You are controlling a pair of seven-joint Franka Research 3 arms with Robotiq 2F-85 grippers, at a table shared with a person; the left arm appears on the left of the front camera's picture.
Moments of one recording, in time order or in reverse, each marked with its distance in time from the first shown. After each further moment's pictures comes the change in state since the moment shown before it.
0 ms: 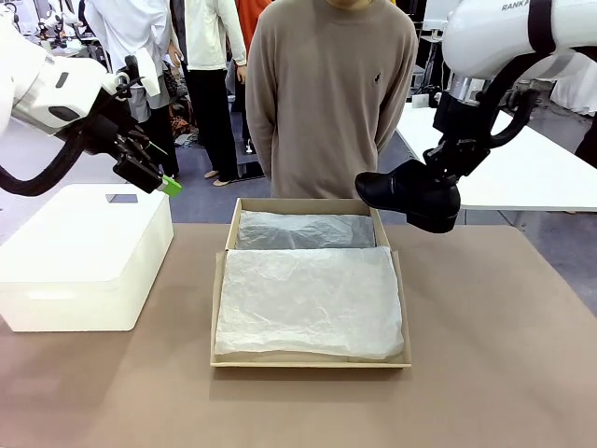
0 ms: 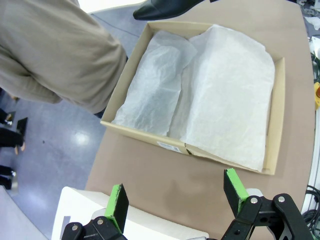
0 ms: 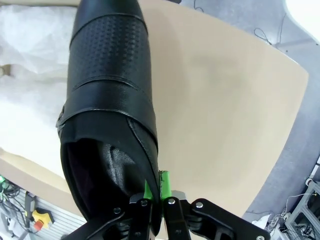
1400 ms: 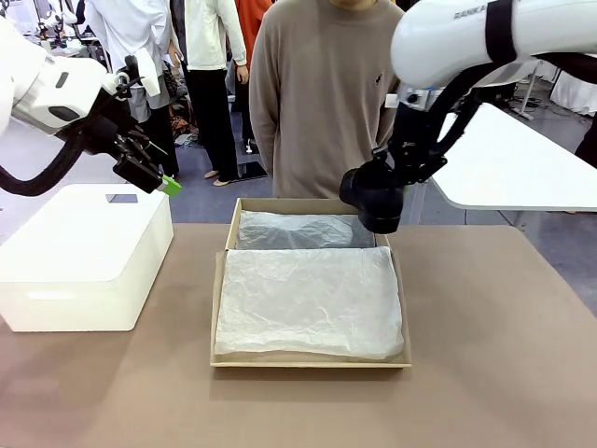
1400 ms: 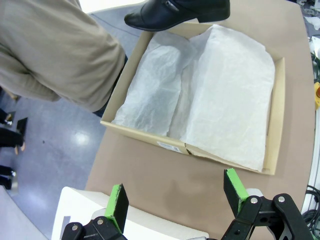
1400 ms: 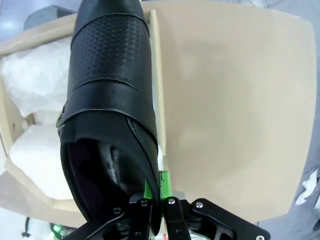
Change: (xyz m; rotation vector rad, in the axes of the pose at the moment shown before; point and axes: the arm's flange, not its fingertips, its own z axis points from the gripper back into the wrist) left arm 0.000 0.000 0.000 0.000 0.000 0.000; right arm 0.013 0.099 -0.005 -0.013 -0.033 -0.381
